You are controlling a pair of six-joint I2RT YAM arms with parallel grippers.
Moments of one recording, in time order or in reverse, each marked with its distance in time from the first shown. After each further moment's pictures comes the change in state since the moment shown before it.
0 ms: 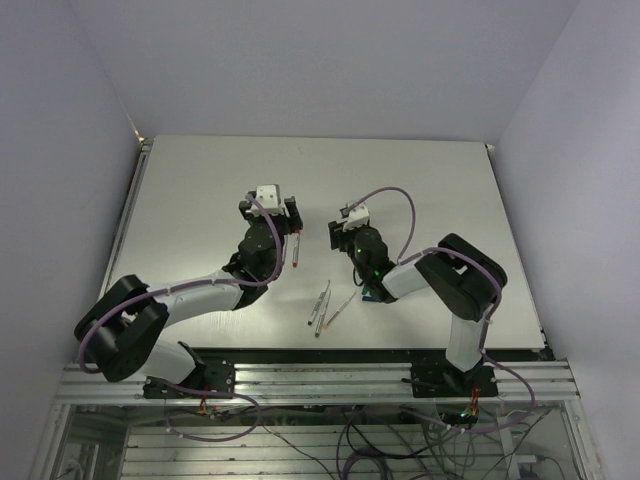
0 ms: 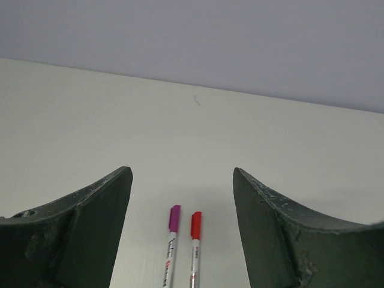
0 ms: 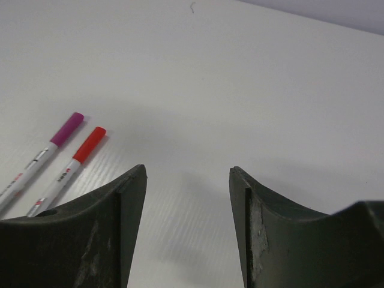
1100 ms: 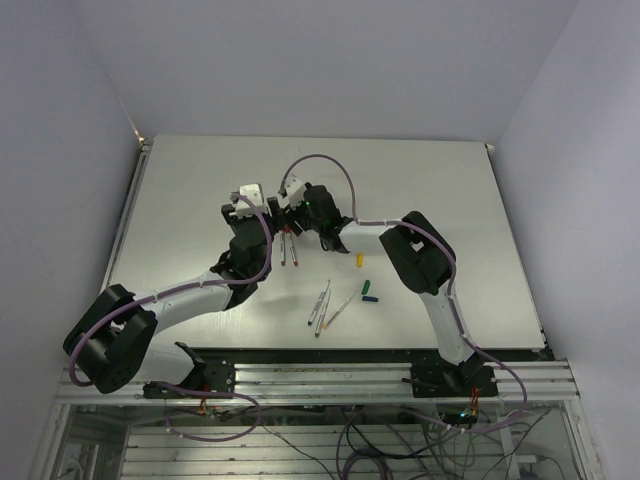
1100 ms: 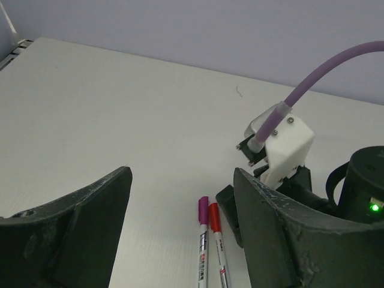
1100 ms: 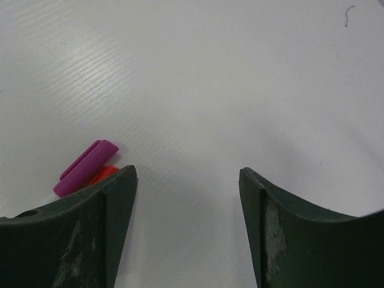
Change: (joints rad) left arm 0.071 -0.059 -0.032 -0.120 -0.061 -0.038; right arm -0.008 0.360 0.737 -0.676 -0.318 -0.247
